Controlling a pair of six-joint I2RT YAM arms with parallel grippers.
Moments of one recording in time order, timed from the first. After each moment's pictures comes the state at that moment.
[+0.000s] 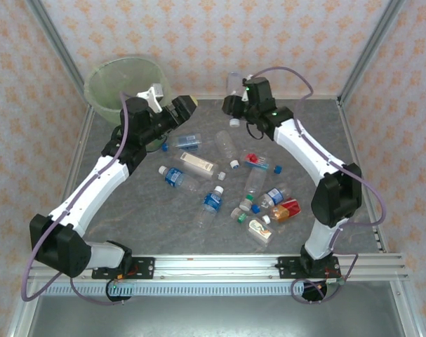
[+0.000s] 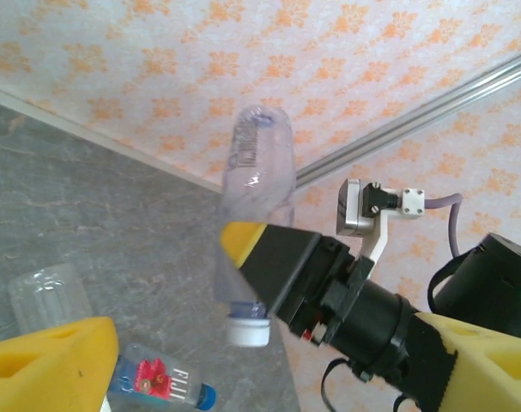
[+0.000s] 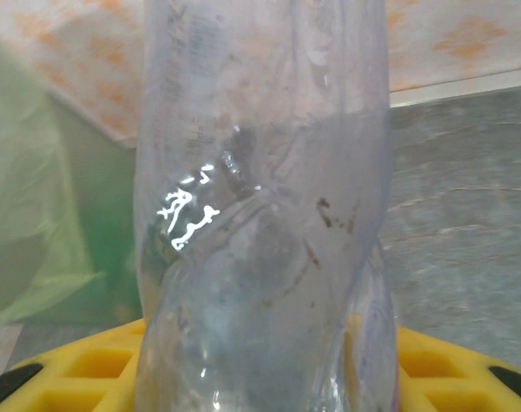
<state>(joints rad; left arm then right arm) -0.31 1.33 1.20 -0.04 0.32 -0.93 0.49 1.77 1.65 -0.42 -0.08 0.51</state>
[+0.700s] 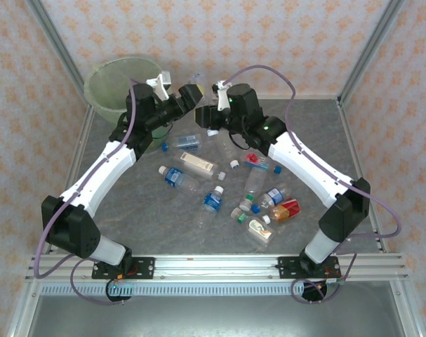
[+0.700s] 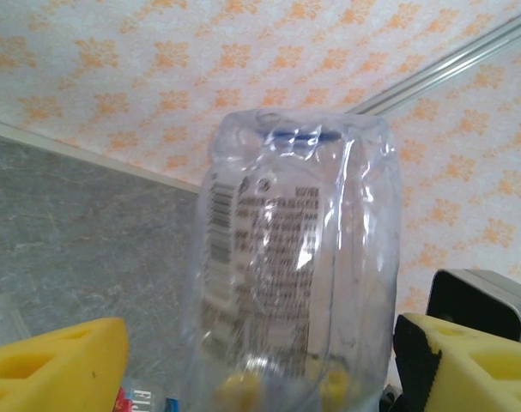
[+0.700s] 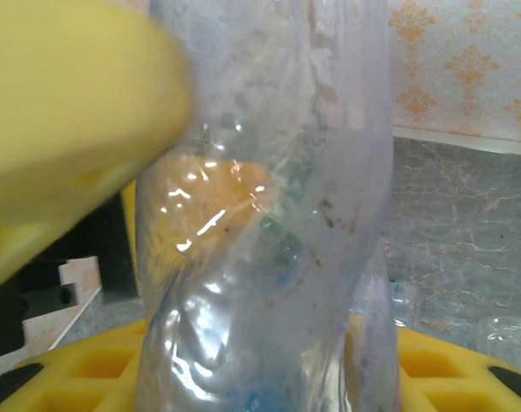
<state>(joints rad) -0.30 1.48 1.34 0.01 0.45 -0.94 0.69 1.64 1.65 -0.41 -0.13 0.37</state>
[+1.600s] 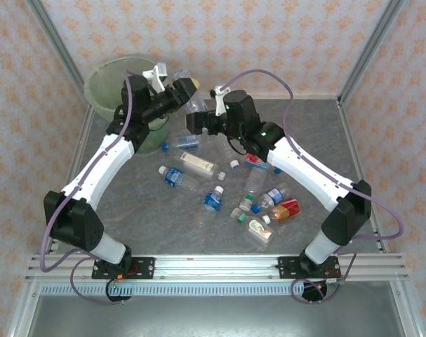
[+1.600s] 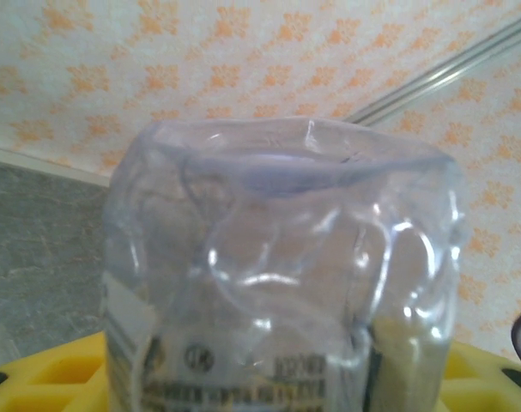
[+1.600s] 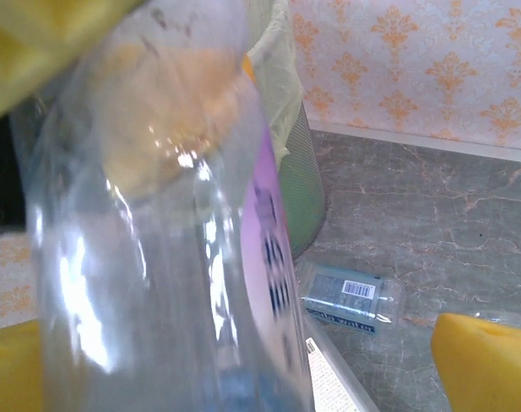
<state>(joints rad) -0.23 1.52 1.43 -0.01 0.49 -0.93 0.72 1.60 1.58 -0.37 -0.03 0.36</state>
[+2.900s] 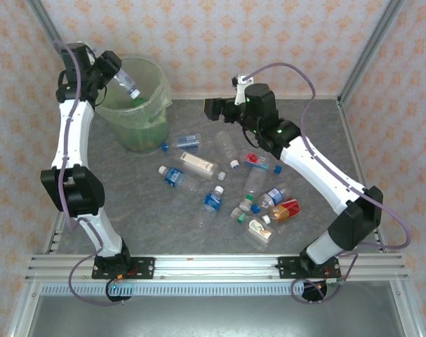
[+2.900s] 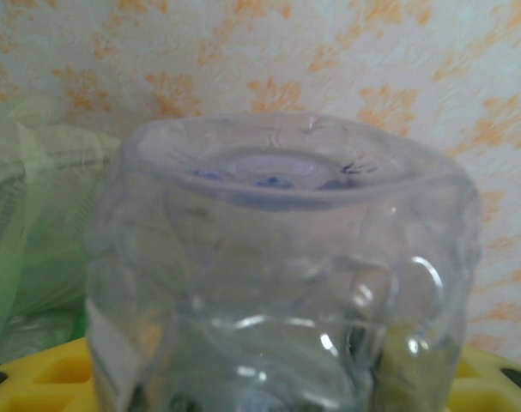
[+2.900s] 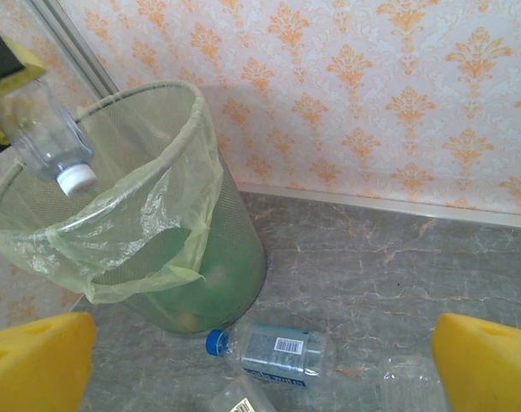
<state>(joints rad) 0.19 1.85 1.97 -0.51 0.20 -0.66 0.61 1.55 1.53 -0.27 0.01 0.34</state>
